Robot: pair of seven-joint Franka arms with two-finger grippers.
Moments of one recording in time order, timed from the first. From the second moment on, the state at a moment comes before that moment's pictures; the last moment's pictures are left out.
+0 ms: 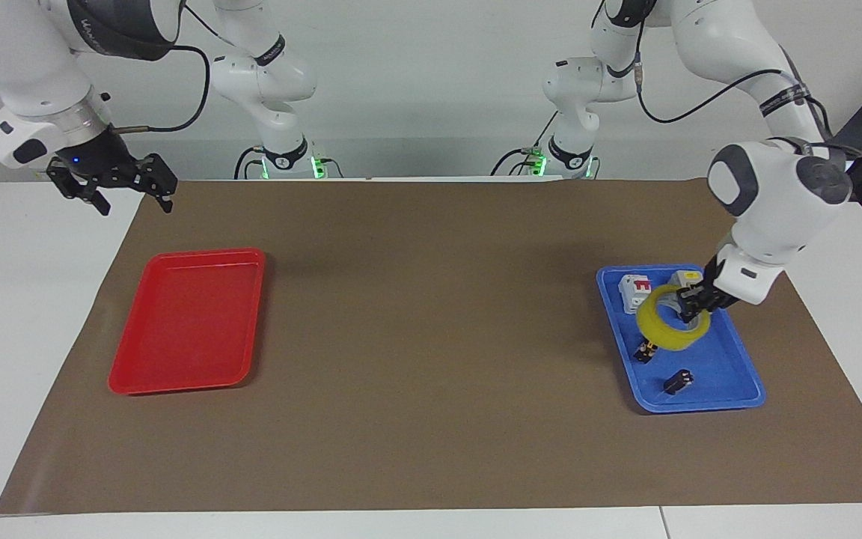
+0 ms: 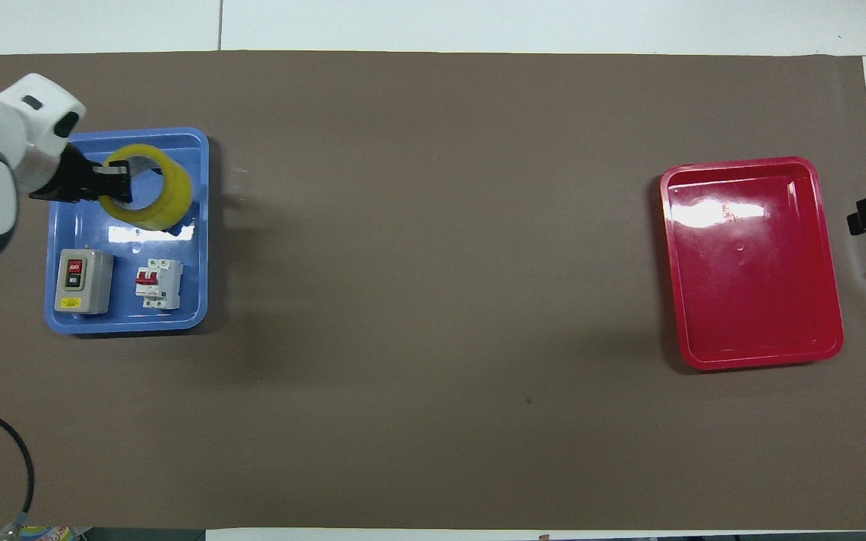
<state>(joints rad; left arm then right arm) -0.09 0.26 0.03 -1.75 -0.02 2.03 -0.14 -0.04 0.02 -0.08 -1.55 -0.03 1.52 -0.17</state>
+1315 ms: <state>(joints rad) -0.77 0.49 0.03 -1.71 0.10 2.23 -0.98 -0.04 0.02 -0.08 -1.55 -0.03 1.52 -0.17</state>
